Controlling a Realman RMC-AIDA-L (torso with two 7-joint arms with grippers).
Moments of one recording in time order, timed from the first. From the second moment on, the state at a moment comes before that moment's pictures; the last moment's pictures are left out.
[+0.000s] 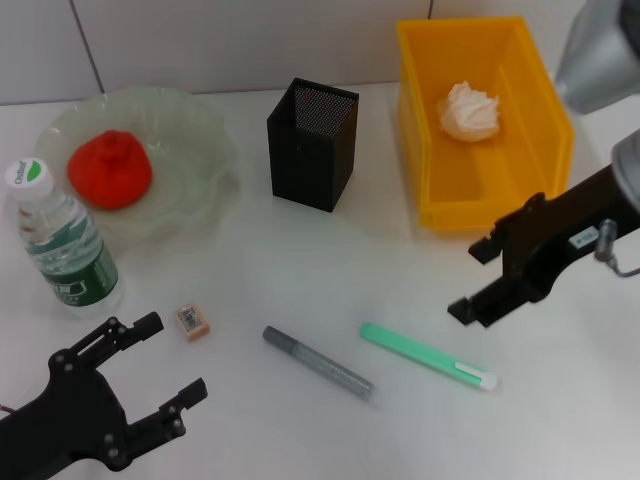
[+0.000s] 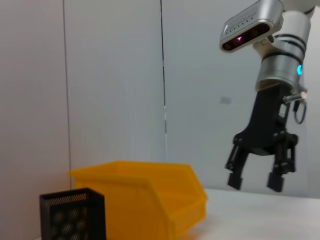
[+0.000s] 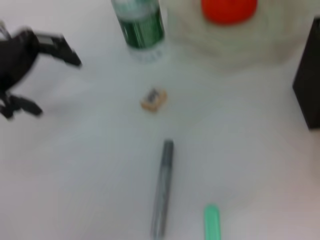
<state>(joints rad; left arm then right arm) -0.20 -2.07 0.89 0.33 1.54 1.70 -0.59 0.54 2.07 -1.17 -1.57 -2.41 -1.85 2.31</state>
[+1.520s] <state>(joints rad) -0.23 -2.06 0.86 0.34 1.54 1.75 -0.63 0.71 2.09 -1.38 -1.40 -2.64 -1.85 2.54</state>
